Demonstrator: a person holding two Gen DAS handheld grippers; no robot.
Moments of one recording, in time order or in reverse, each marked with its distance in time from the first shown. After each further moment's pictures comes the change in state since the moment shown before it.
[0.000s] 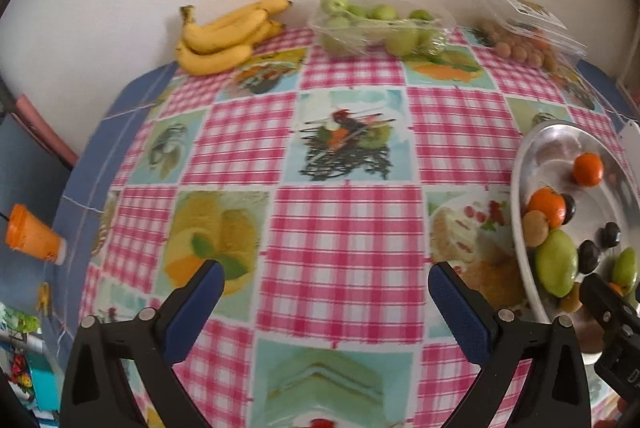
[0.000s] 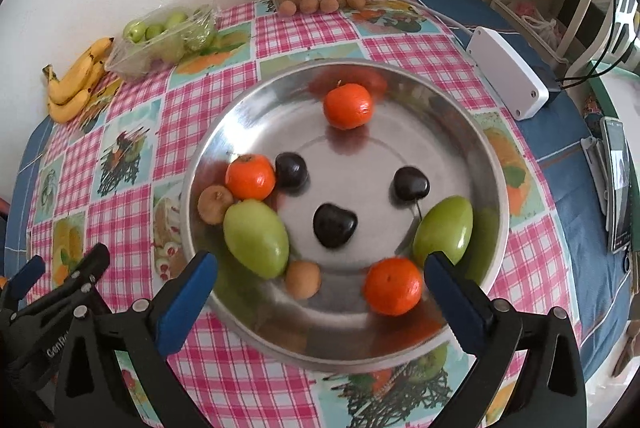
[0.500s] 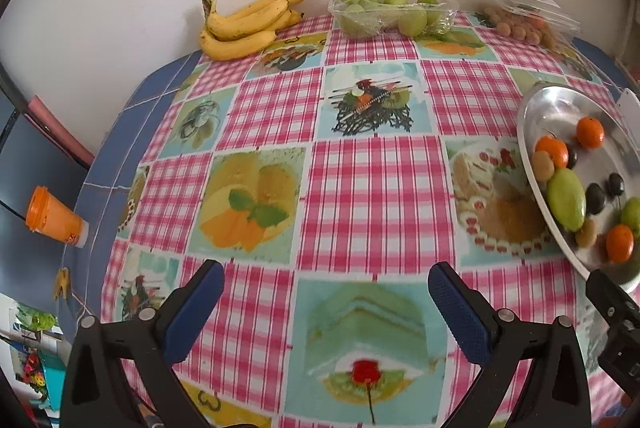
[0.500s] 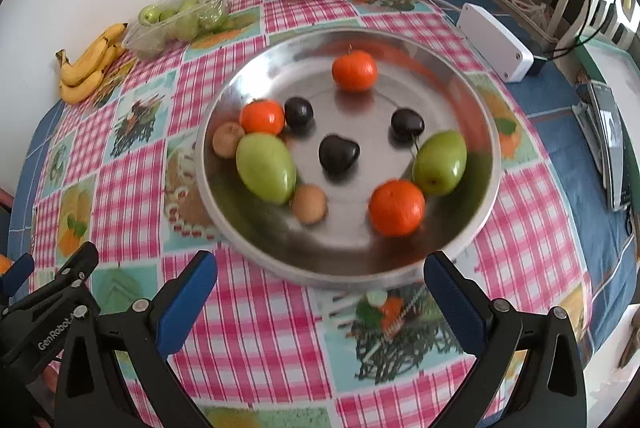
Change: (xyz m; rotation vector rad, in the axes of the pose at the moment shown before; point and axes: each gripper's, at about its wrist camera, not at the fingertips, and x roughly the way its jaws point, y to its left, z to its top) left arm -0.023 0.019 -0.043 0.022 0.019 0.034; right arm -0.015 -0.002 -0.049 0.001 0.003 0.013
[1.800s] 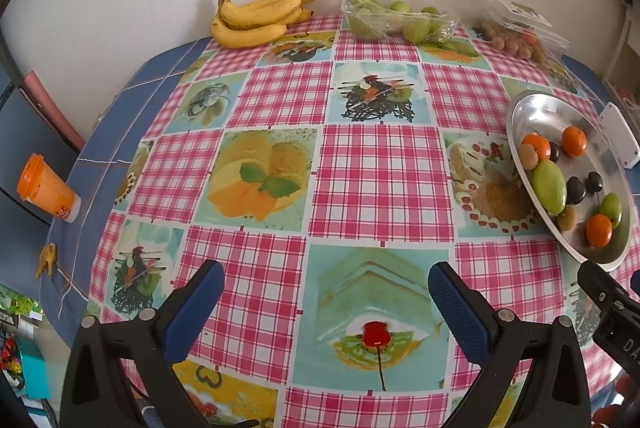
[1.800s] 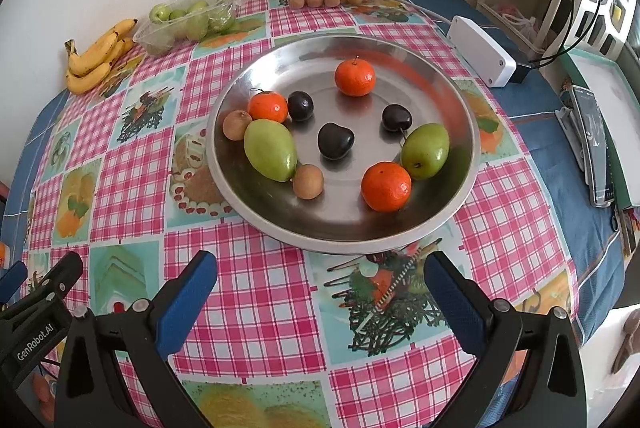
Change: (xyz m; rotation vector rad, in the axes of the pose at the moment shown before) left arm -0.015 0.024 -0.024 -0.058 -0.013 -0.077; right arm -0.017 0.005 -0.022 -0.032 -0.050 -0.034
